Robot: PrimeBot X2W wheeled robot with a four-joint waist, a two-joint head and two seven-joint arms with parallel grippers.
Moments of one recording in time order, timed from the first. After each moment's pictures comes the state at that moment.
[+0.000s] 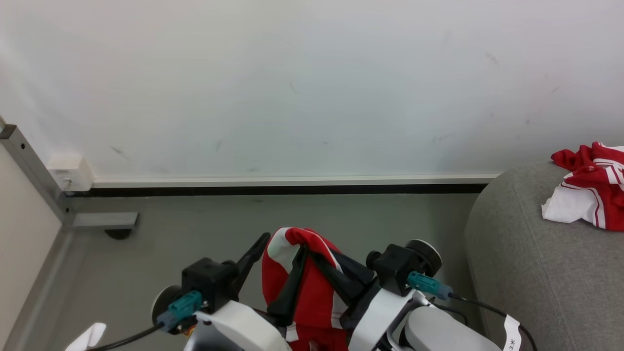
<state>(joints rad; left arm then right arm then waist) -0.16 0.22 -0.47 -0.19 -0.38 0.13 0.12 -0.61 -0.05 0.95 0.51 0.61 0.13 -0.26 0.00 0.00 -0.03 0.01</state>
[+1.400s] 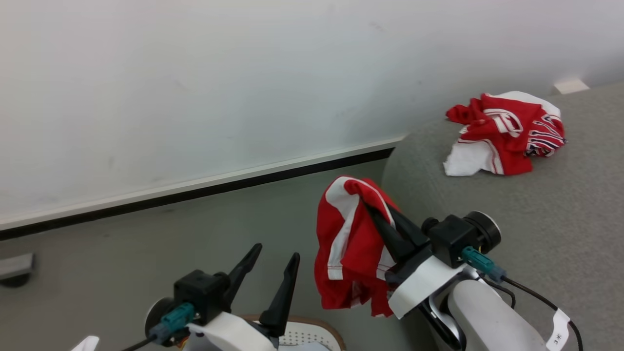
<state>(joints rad) -0.12 0.26 -0.48 -0.19 -0.40 0.14 0.09 -0.57 -0.05 0.63 0.49 0.37 0.13 -0.26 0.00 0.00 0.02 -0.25</state>
